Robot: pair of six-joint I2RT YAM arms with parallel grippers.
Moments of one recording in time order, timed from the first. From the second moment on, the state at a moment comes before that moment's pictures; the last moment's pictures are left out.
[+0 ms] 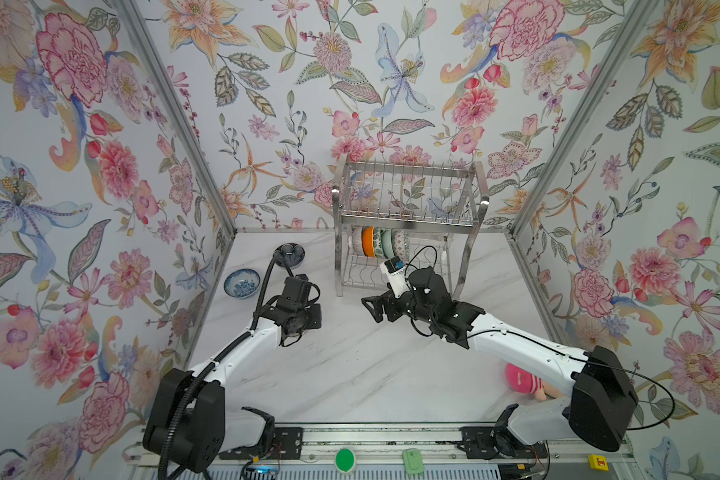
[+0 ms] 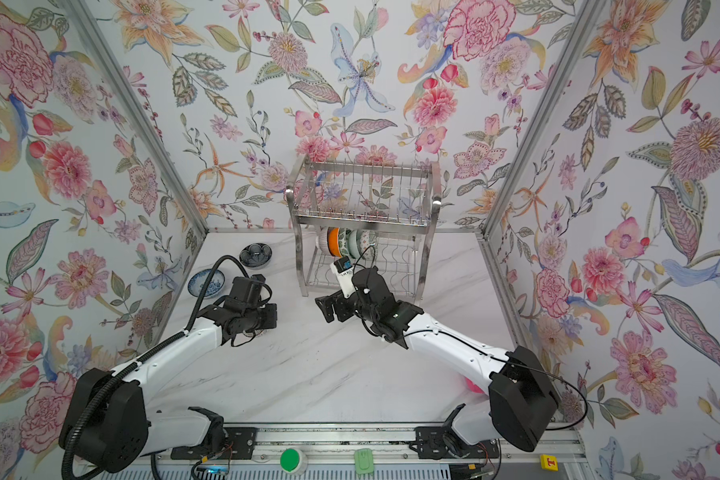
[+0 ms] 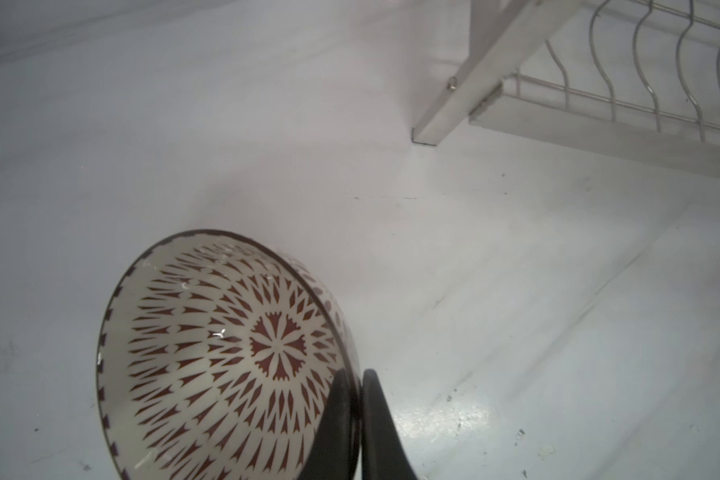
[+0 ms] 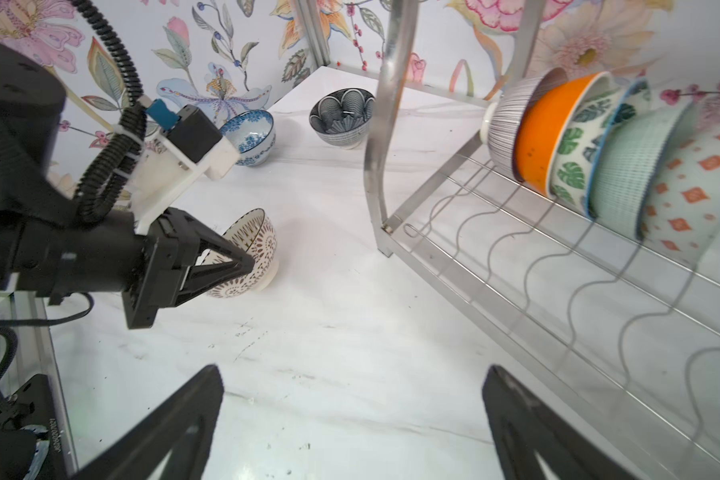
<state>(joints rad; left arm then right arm) -0.41 1.32 0.82 -0.46 -0.03 -0.38 0.77 1.38 0.97 -0.06 -0.07 0.21</state>
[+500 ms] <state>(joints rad) -0.81 1.68 1.08 -0.31 -0.06 -0.53 0.59 1.16 0.83 -0.17 -0.07 0.22</state>
